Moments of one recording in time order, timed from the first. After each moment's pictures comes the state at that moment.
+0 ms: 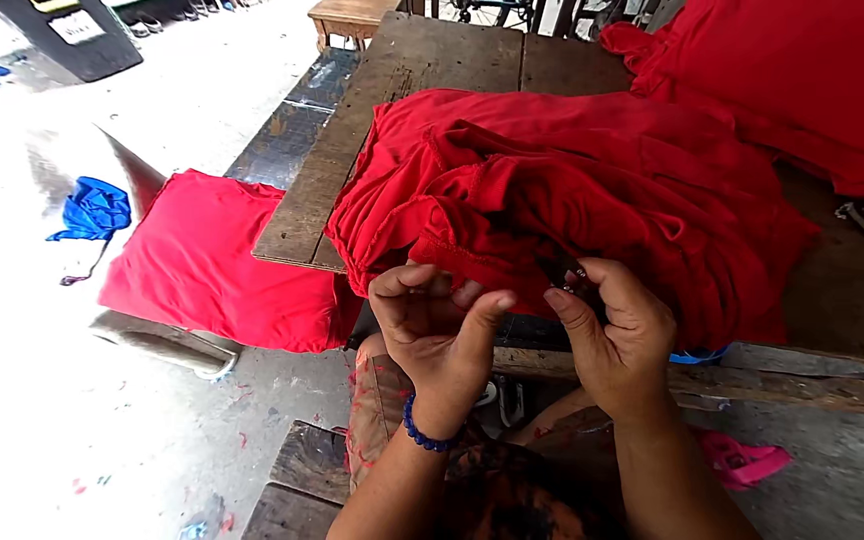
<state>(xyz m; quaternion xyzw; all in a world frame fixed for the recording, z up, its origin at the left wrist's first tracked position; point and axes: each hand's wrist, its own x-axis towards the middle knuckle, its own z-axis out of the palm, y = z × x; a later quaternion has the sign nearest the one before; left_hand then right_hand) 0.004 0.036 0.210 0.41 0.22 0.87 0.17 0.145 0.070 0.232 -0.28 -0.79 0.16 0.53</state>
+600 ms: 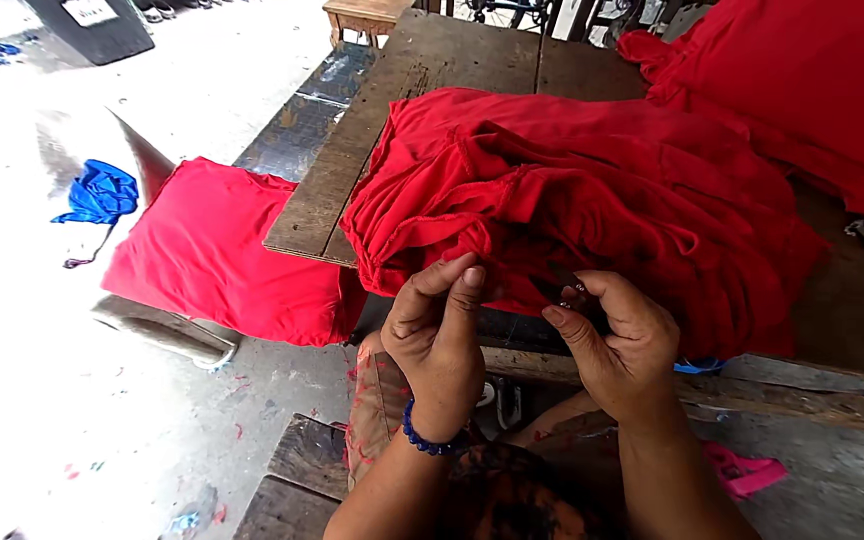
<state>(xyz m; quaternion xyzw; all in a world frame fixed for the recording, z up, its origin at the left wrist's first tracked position) -0.002 0.027 0.215 0.36 0.26 0.87 0.21 0.144 0.073 0.230 -0.23 -0.81 0.20 0.51</state>
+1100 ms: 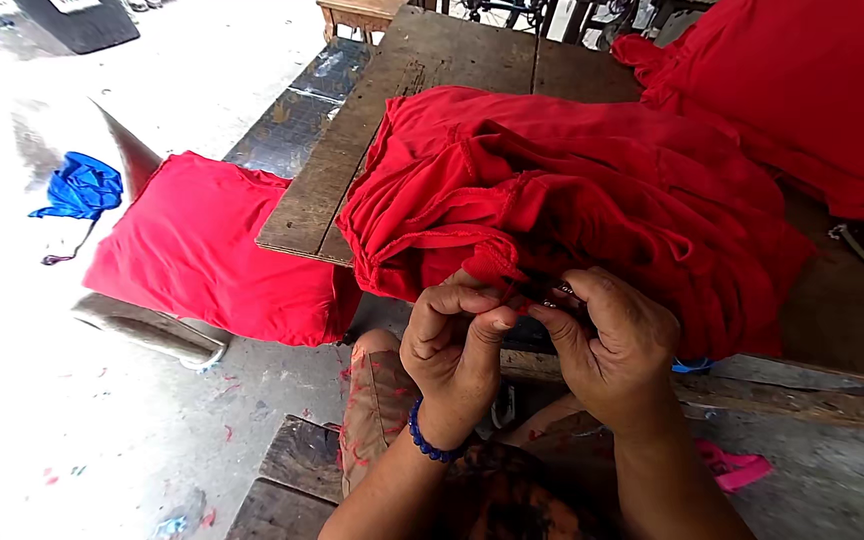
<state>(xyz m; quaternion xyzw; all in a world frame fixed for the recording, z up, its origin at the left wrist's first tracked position) 0.002 0.027 0.203 0.44 0.22 0.85 0.18 0.134 0.067 0.240 -0.27 -0.83 0.01 0.48</state>
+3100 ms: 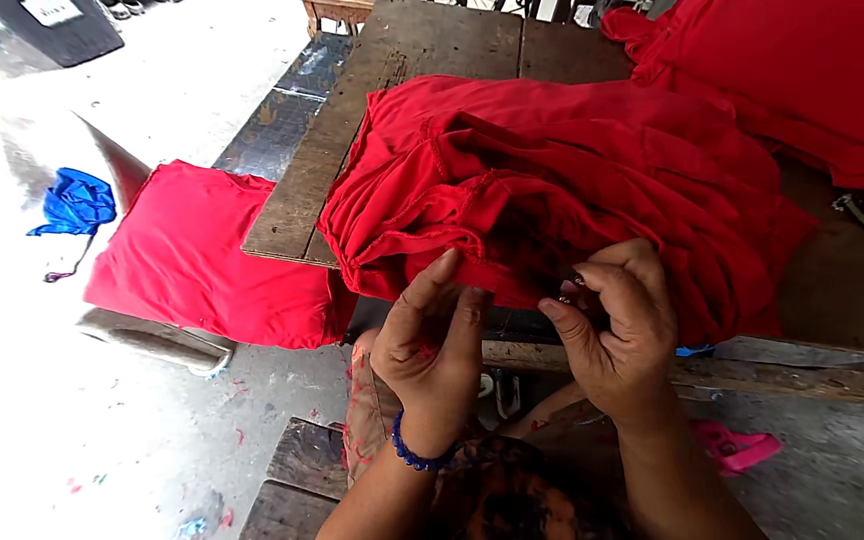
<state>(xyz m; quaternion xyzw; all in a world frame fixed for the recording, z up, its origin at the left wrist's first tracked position) -0.003 0.019 0.207 0.44 0.32 0.82 0.15 0.147 0.072 0.232 -0.26 -0.81 0.08 0.52</state>
